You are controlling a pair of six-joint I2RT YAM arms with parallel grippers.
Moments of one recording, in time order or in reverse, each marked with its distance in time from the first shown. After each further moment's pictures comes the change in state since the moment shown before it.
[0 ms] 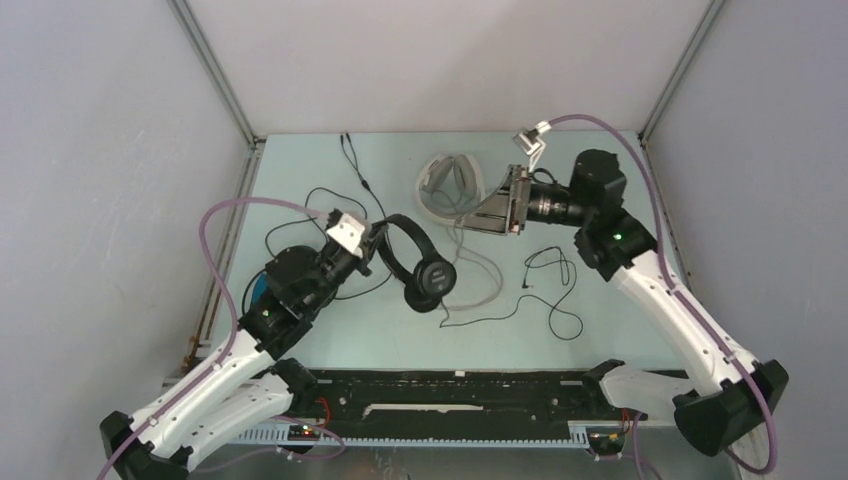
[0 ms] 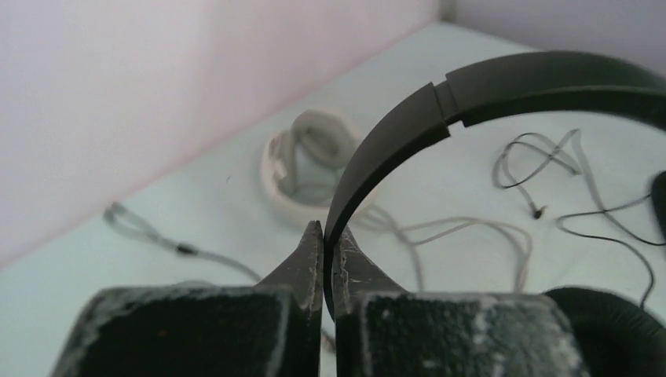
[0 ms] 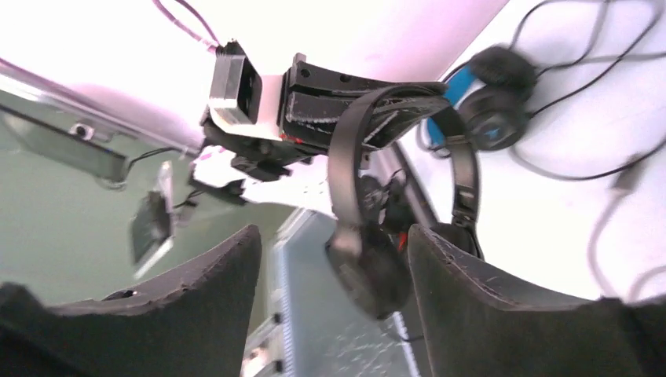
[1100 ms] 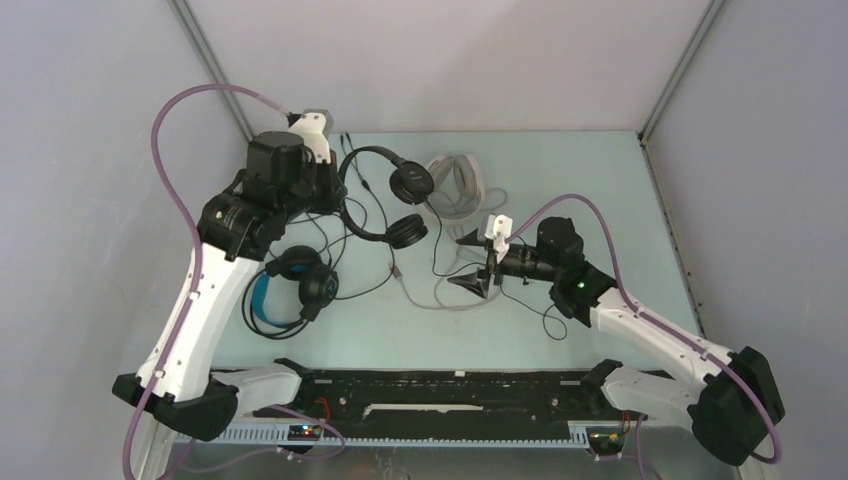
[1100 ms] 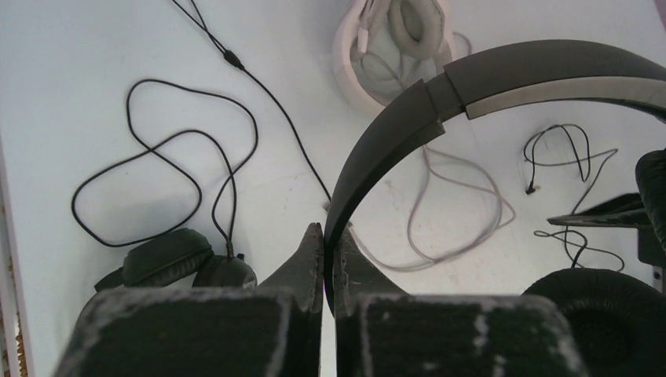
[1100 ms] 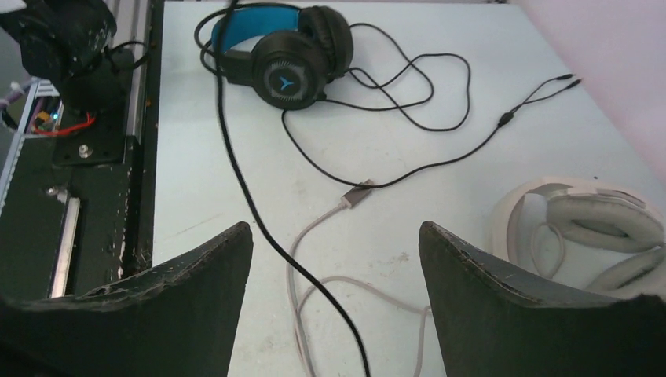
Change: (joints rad) left arm 0.267 0.508 1.003 -1.109 -0.132 -0.396; right arm 0.140 -0.123 -0.500 0.304 0.259 -1.130
